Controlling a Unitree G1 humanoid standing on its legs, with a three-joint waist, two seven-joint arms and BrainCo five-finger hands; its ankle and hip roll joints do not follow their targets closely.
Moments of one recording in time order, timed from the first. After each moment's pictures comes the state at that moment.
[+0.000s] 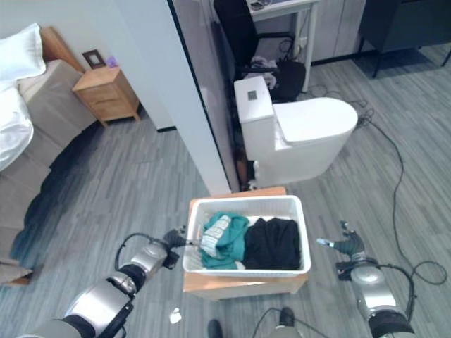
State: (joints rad) left arm -0.60 0.19 -0.49 1.27 -0.18 0.03 0.02; right arm -0.09 -0.59 0.08 0.60 0.22 0.02 -0.10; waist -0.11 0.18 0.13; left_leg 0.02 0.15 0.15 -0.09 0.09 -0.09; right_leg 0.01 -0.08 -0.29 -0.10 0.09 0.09
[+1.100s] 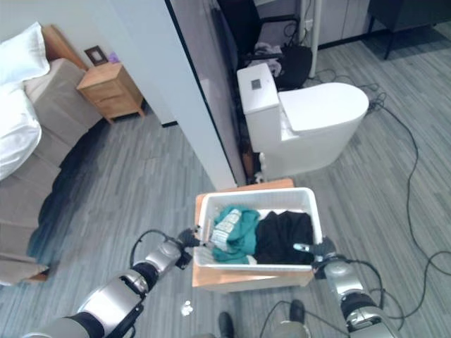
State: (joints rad) left arm -0.64 0.12 -0.57 1.27 -0.15 0.03 0.04; right arm -0.30 -0.48 0.26 0.92 0.24 0.02 -0.08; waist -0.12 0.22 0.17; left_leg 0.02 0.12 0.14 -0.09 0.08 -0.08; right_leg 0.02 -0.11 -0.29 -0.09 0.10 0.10
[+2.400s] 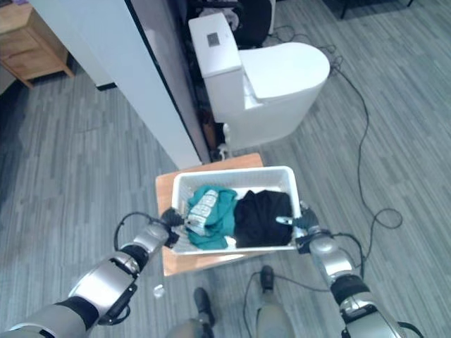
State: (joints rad) left arm -0.80 0.19 -0.52 1.34 -0.16 0.02 0.14; right arm -0.39 -0.48 0.33 0.68 0.31 0.04 -0.12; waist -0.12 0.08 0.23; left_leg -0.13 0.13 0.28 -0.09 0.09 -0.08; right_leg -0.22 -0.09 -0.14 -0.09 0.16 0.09
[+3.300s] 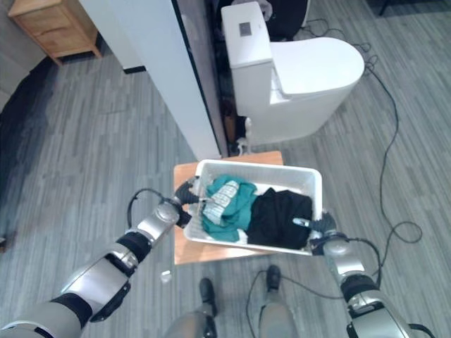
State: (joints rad) left arm -0.78 0.26 -0.64 0.96 -0.20 0.05 0.14; right arm -0.37 -0.52 0.29 0.82 0.35 0.02 -0.13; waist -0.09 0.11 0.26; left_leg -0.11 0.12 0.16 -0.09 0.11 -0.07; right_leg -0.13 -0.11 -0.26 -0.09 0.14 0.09
